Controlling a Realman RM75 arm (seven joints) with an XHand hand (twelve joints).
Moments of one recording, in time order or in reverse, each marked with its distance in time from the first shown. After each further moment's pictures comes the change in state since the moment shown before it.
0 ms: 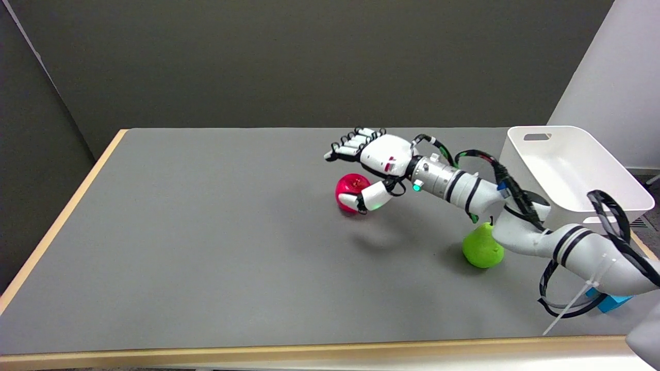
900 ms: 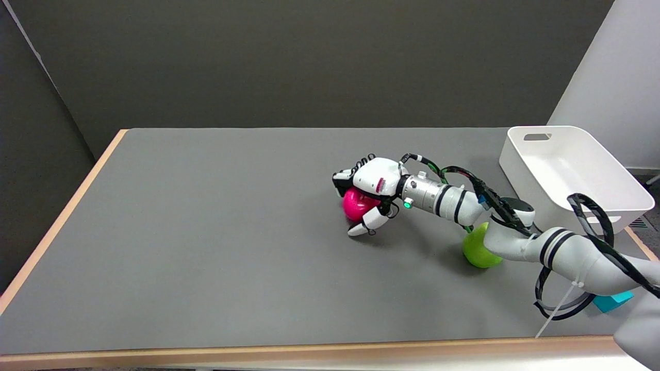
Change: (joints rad) arm 0.043 -0.038 -0.101 -0.099 -0.094 -0.018 0.066
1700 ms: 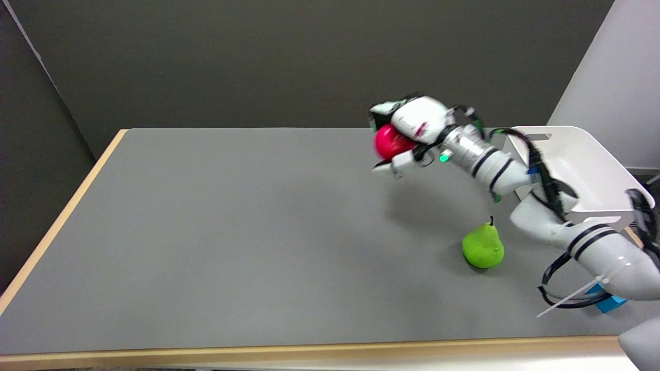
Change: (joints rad) arm -0.117 0.013 0.423 0.142 -0.015 0.030 -0.101
